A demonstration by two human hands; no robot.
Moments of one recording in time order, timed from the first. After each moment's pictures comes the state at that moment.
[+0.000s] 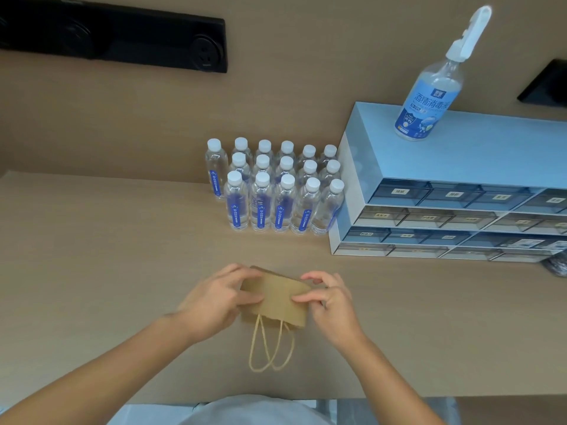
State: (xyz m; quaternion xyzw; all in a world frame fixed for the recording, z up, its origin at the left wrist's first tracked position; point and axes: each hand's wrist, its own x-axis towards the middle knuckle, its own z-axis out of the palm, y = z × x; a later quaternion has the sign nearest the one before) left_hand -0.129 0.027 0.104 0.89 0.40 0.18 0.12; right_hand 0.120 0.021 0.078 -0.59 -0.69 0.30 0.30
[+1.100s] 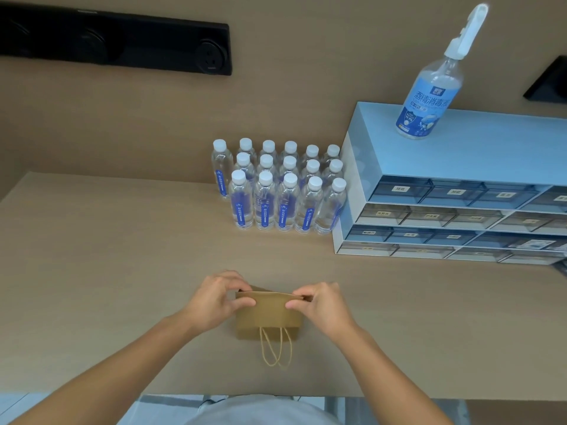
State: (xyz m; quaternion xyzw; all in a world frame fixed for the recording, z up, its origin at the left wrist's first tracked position) left_hand -0.131 0.024 0.067 0.75 0.55 0.23 0.30; right_hand 0.113 0.031 0.062 -0.61 -0.67 0.37 0.18
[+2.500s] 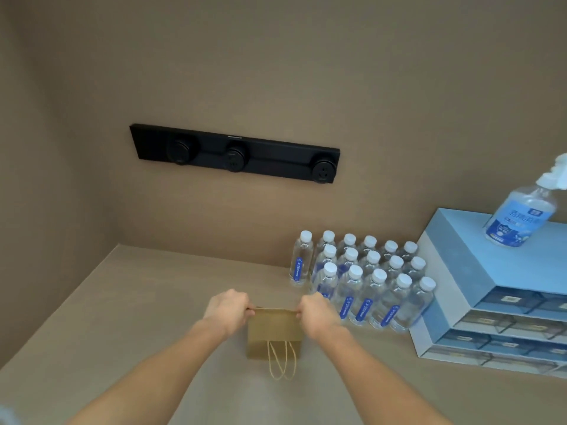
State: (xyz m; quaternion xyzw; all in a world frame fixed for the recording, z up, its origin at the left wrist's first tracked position) left_hand -0.326 0.137 0.108 0.72 0.68 0.00 0.13; right_hand -0.121 0.158 0.120 -0.62 -0.77 0.14 -0.03
